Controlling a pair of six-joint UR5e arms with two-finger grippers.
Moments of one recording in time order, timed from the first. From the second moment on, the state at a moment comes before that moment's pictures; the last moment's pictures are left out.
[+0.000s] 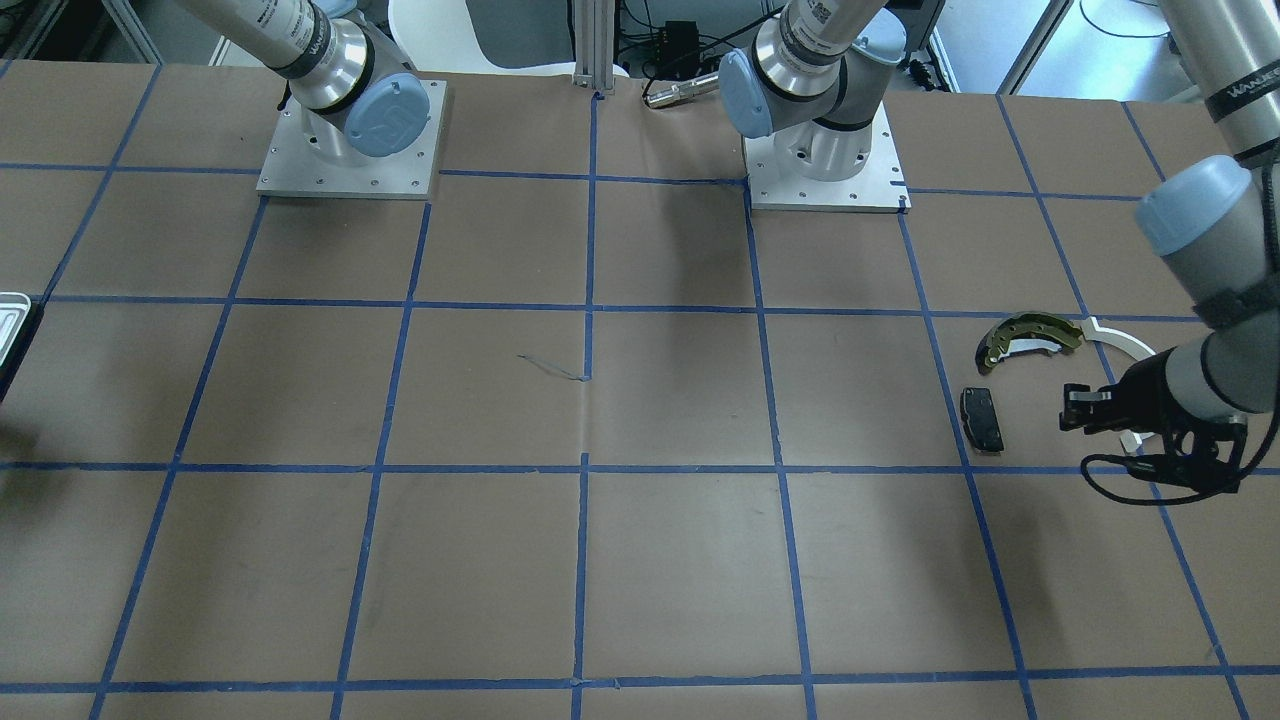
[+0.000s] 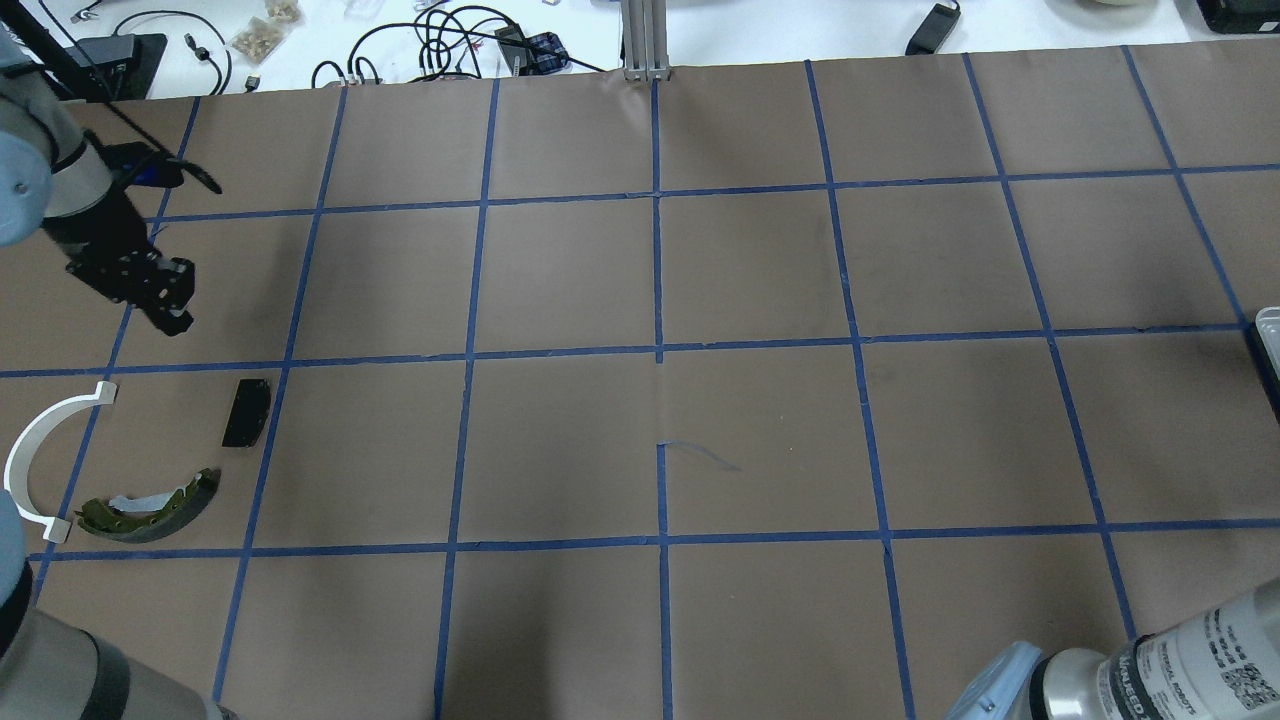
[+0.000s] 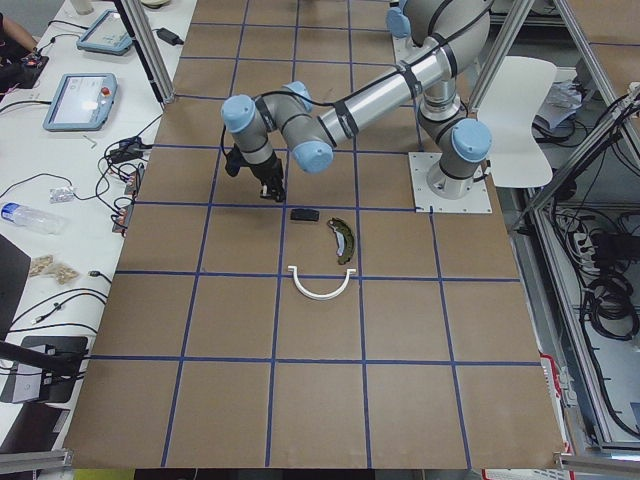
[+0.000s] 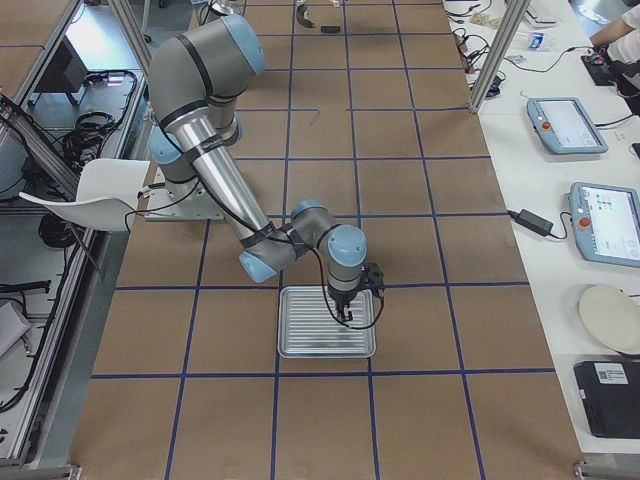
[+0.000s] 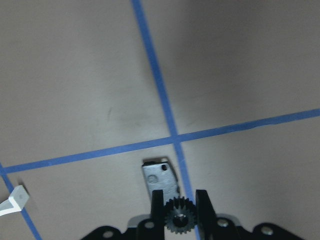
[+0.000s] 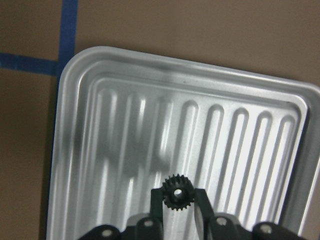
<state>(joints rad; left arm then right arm) -1.05 -1.96 -1.60 -1.35 1.71 0.64 0.68 -1.08 1.74 -2.34 -1.65 -1.05</state>
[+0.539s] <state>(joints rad) -0.97 -1.99 -1.73 -1.21 1.70 0.68 0.97 -1.25 1.74 -2.13 -1.66 -0.69</state>
